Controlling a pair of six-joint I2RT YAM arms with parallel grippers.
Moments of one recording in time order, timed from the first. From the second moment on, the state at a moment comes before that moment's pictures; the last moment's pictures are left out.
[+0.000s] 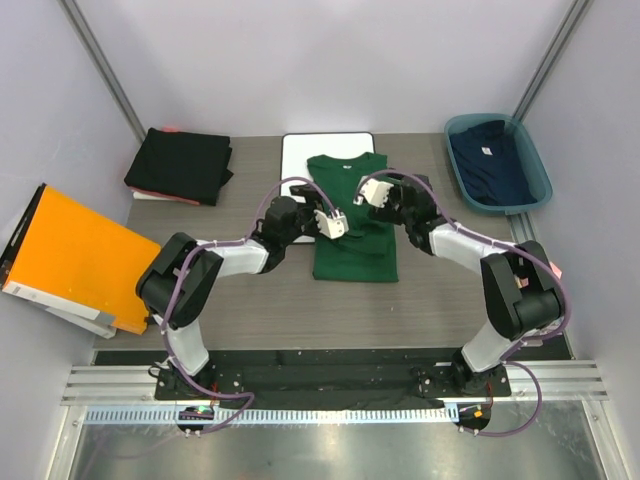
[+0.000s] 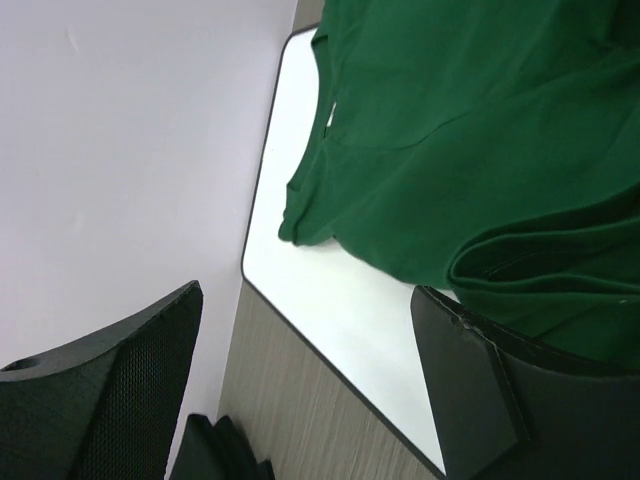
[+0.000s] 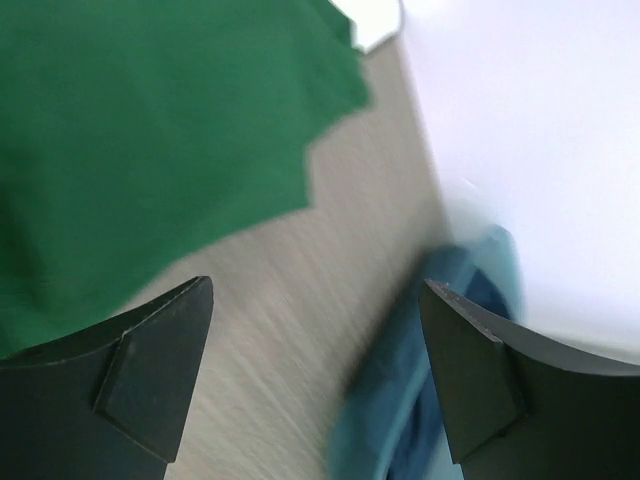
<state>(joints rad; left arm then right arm) -0.59 1.80 0.90 0.65 0.11 1.09 0.36 1.63 0.88 0.35 0.09 -1.04</state>
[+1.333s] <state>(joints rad) -0.77 1.58 0.67 0.50 0.19 1.01 0.46 1.74 1.04 -0.18 -0.35 -0.96</state>
